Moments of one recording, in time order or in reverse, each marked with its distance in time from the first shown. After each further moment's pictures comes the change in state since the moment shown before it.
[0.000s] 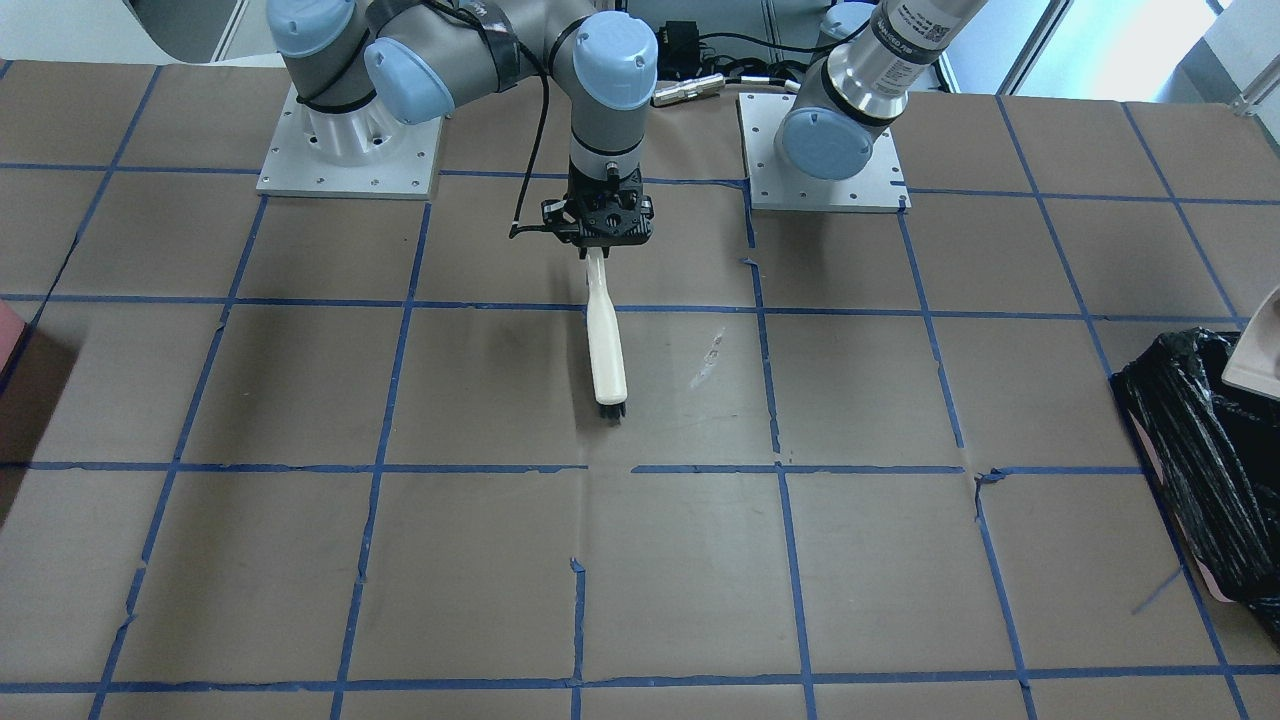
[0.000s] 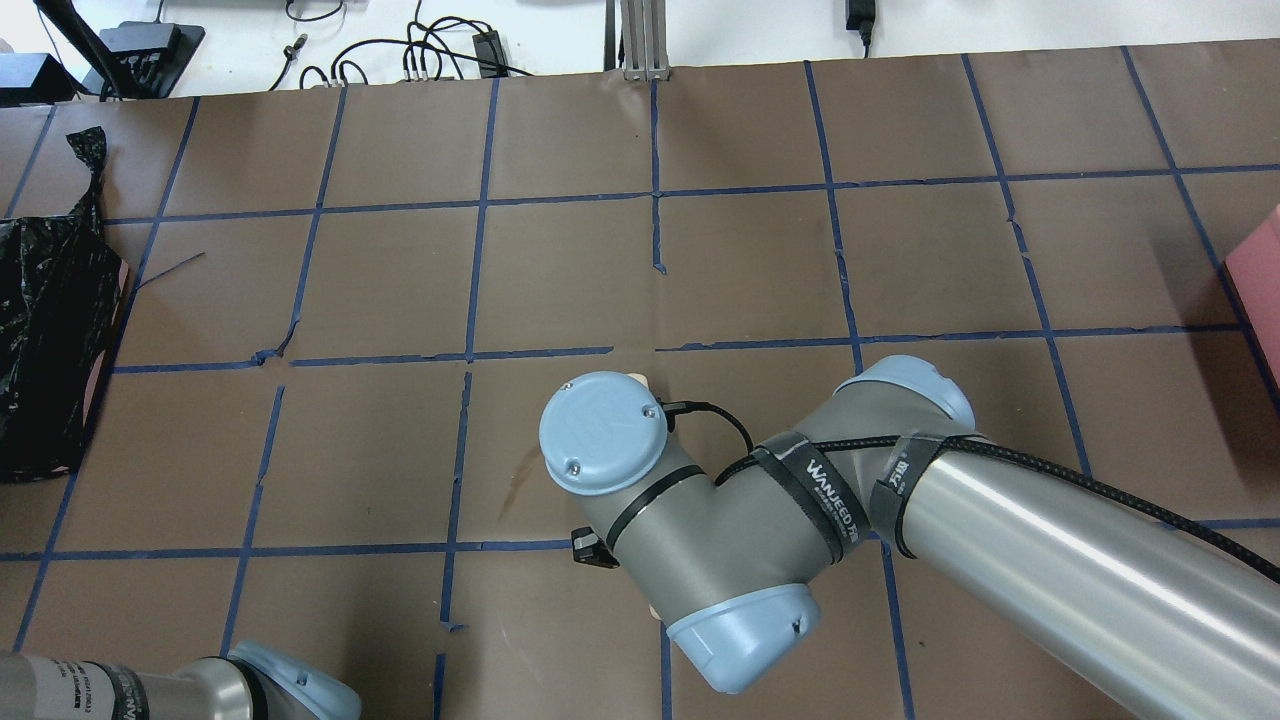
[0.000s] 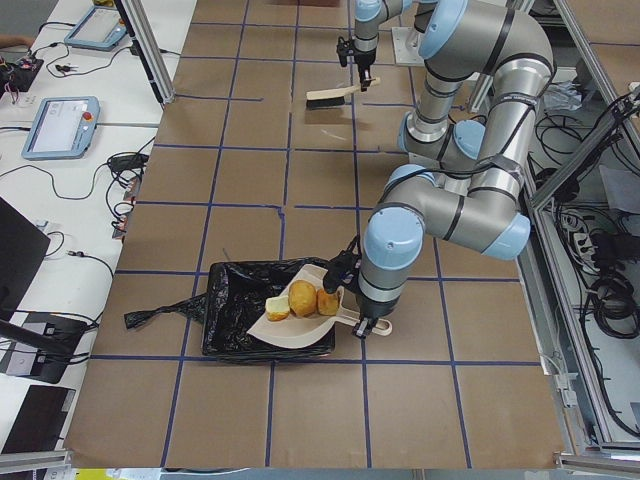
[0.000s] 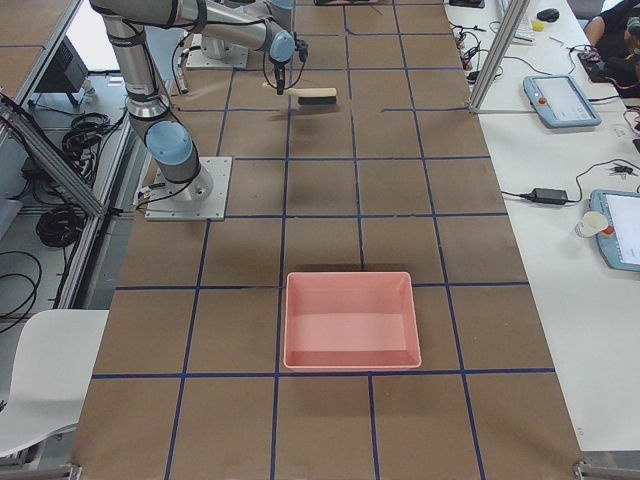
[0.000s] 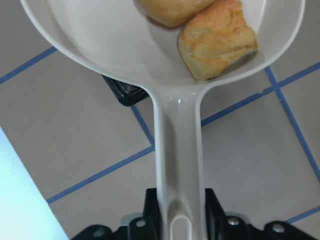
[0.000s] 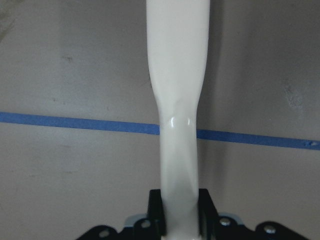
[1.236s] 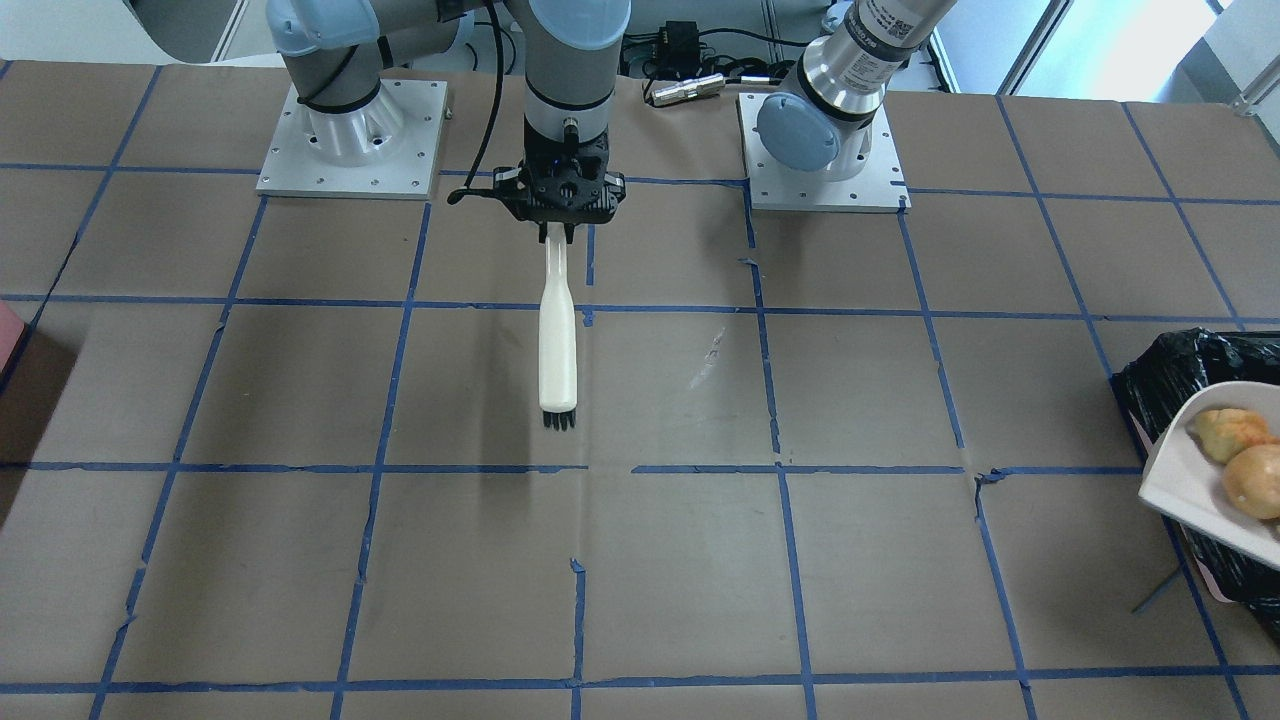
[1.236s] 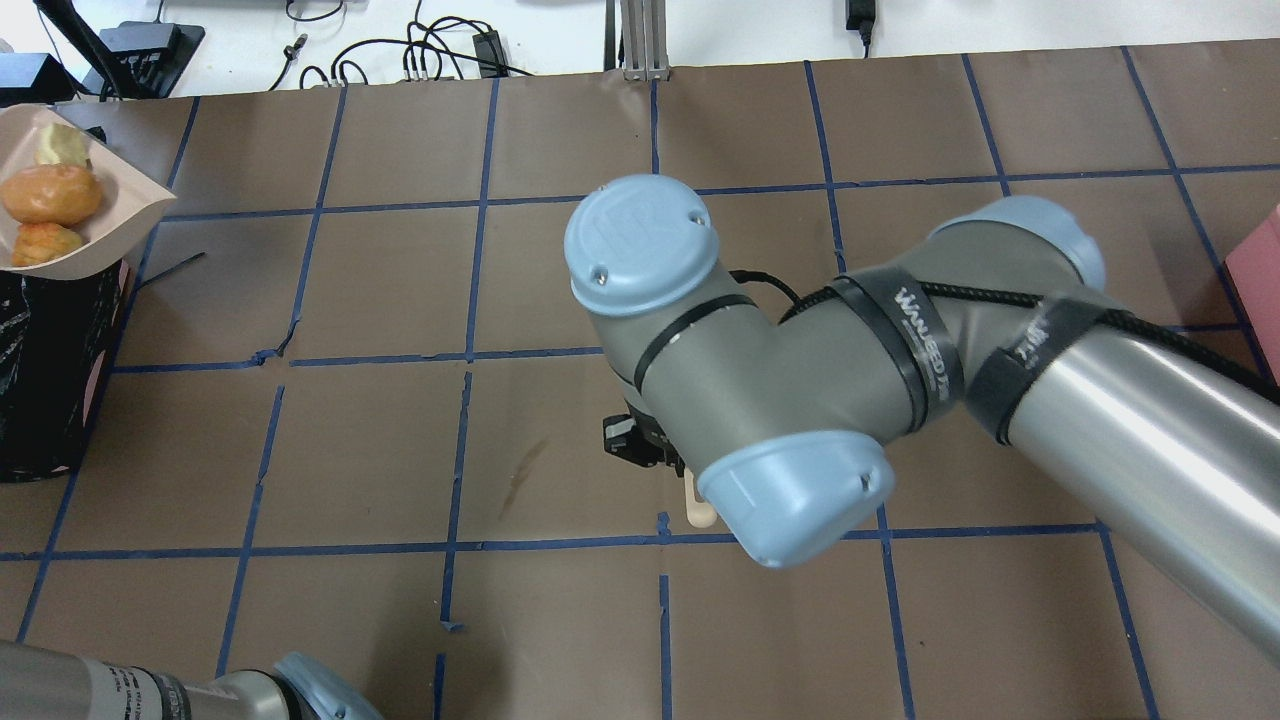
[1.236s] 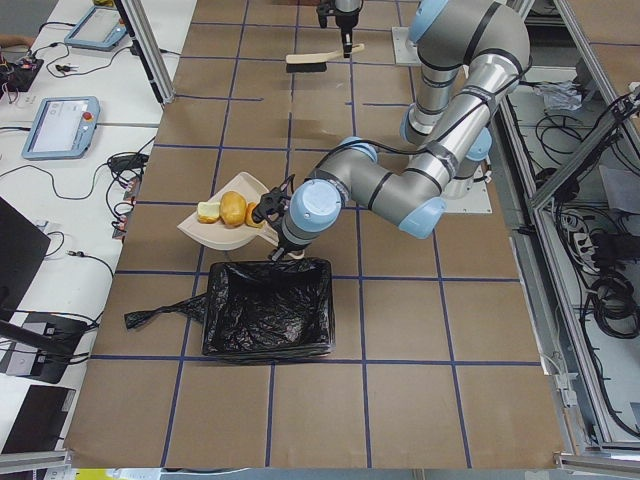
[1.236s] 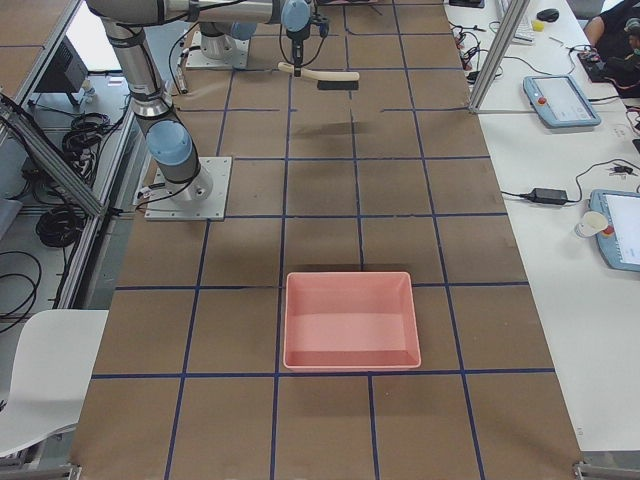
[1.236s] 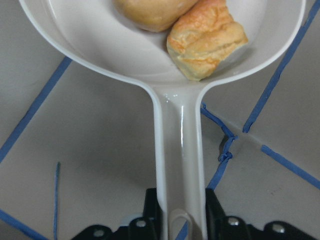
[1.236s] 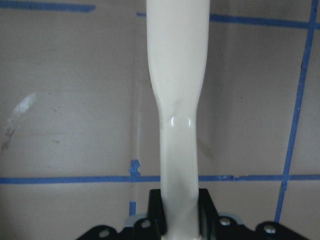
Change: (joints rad) left arm -0.150 0.006 -0.057 -0.153 -0.415 -0.104; right arm -0.113 -0.101 -0.180 0.290 -0.035 -0.032
